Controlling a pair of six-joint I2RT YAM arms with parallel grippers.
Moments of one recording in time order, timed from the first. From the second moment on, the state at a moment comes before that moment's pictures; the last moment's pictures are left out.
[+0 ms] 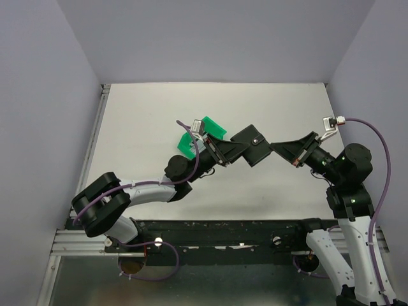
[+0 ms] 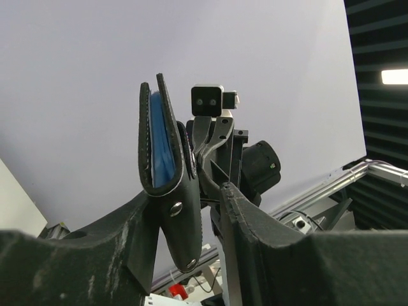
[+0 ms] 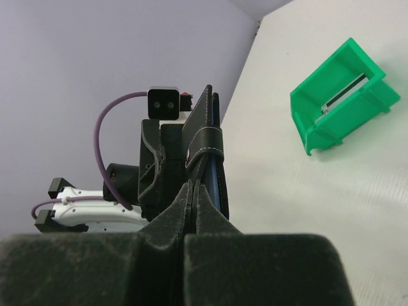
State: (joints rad) left arm -0.95 1.47 0.66 1.30 0.08 -1.44; right arm 0.10 0.60 0.84 -0.27 -0.67 0.94
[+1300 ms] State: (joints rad) left arm -0.94 0.96 0.66 0.33 -0.01 -0.81; right arm 0.10 0.61 0.84 -0.52 -0.51 0.53
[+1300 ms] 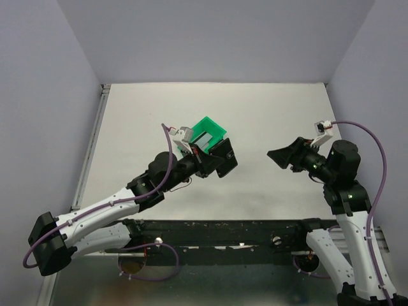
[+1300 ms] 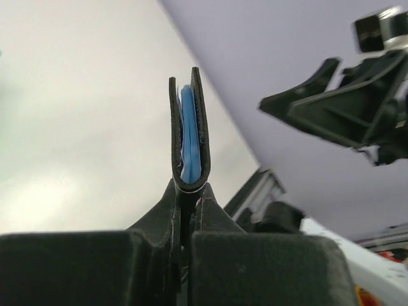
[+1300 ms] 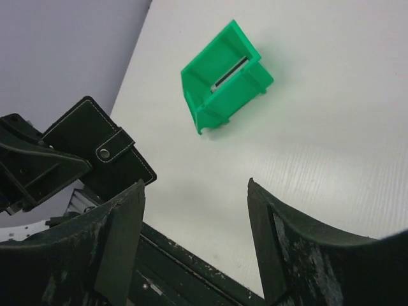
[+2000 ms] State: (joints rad) left arm -0.94 1.06 0.67 0.00 -0.16 -0.61; right arm 0.62 1.00 0.84 -0.37 -0.13 0.64
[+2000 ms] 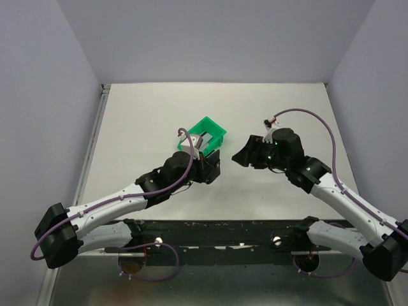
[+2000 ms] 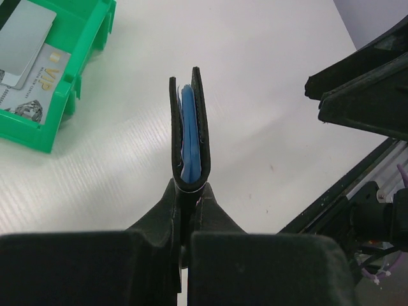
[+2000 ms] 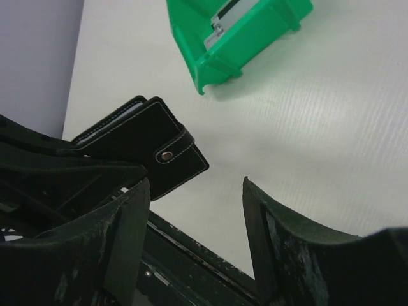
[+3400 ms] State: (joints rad) left arm -0.95 1.05 0.67 0.00 -0.20 -0.55; right arm 0.77 1.35 1.01 -0.35 -0.09 0.79
